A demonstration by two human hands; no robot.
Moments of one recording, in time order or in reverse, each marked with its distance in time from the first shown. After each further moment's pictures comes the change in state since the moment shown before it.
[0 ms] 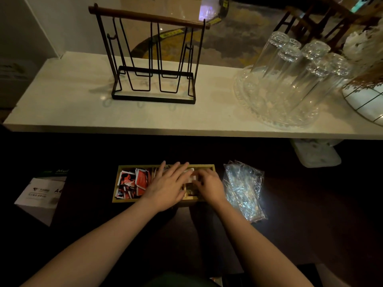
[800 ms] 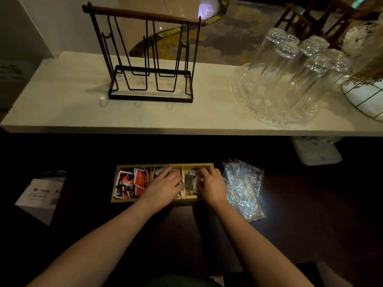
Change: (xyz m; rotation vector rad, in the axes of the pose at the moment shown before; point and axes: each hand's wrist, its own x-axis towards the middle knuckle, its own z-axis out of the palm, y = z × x) left_hand -0.002 -0.002 0.008 0.138 -0.079 0.147; right_hand -0.006 0.011 0.001 -0.245 0.106 -0.050
